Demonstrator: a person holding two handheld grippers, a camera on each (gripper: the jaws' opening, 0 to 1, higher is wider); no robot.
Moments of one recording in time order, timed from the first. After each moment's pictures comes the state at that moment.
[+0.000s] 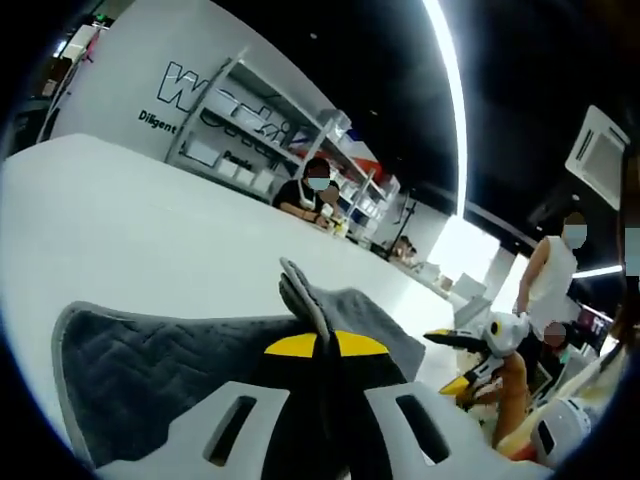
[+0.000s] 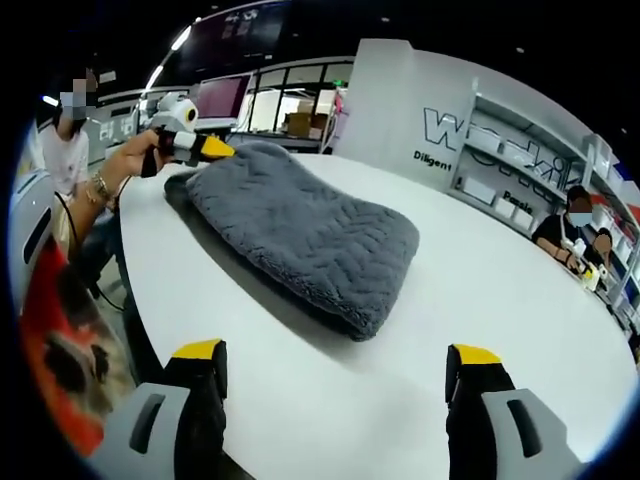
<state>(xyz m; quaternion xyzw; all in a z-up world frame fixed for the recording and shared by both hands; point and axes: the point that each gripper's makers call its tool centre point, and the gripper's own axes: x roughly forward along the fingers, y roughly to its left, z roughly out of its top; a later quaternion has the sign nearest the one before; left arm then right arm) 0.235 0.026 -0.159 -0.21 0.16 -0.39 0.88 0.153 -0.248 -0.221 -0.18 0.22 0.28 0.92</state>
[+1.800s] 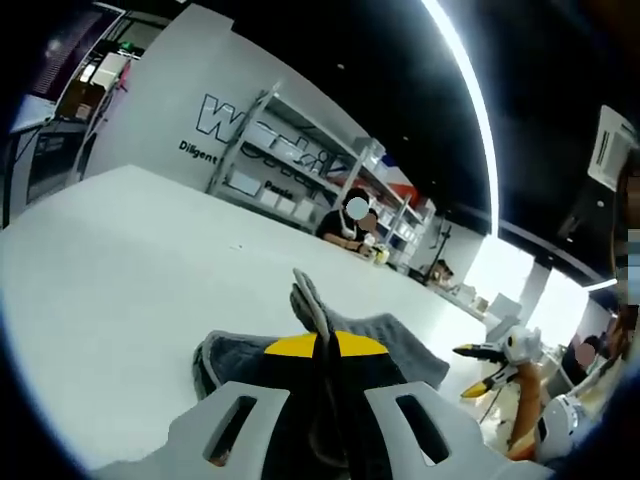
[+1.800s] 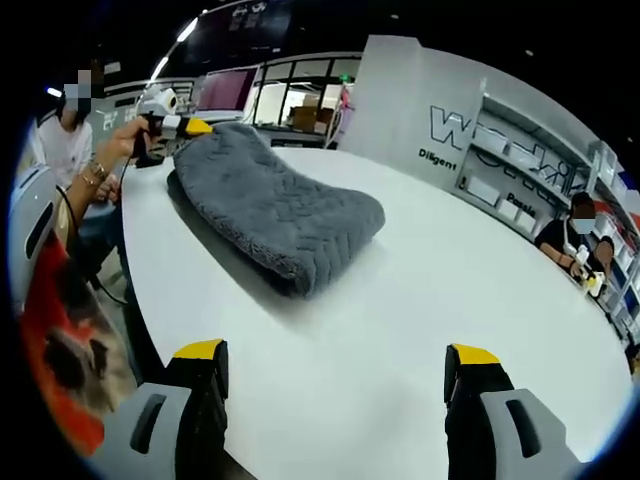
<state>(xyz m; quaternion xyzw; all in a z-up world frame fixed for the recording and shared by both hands) 0.228 0.134 -0.137 -0.21 0.13 -0.30 0.92 0.152 -0.240 -0.219 -0.19 0.23 0.28 0.91</state>
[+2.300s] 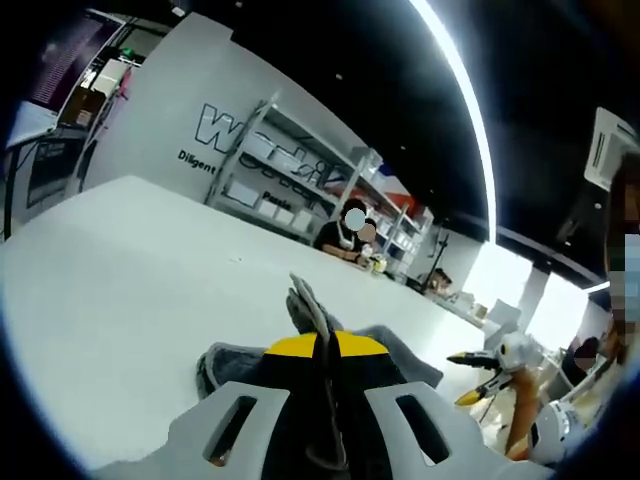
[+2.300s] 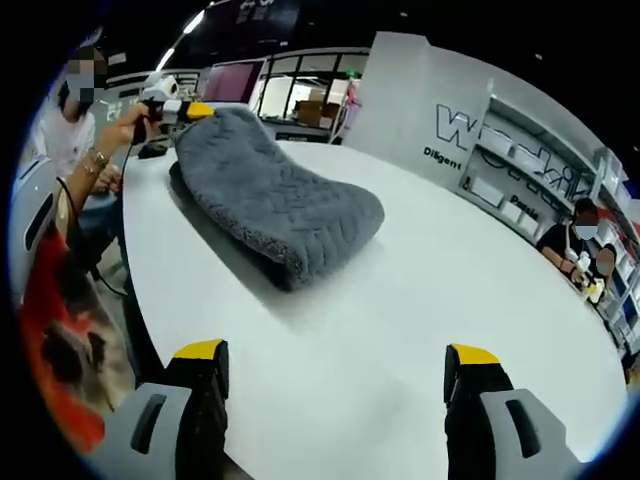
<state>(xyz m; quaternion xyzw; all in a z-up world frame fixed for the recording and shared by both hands) 0.222 0.144 -0.119 -0.22 0.10 -0.30 0.92 0.153 -0.237 -0.222 -0.21 0.24 0.29 0.90</state>
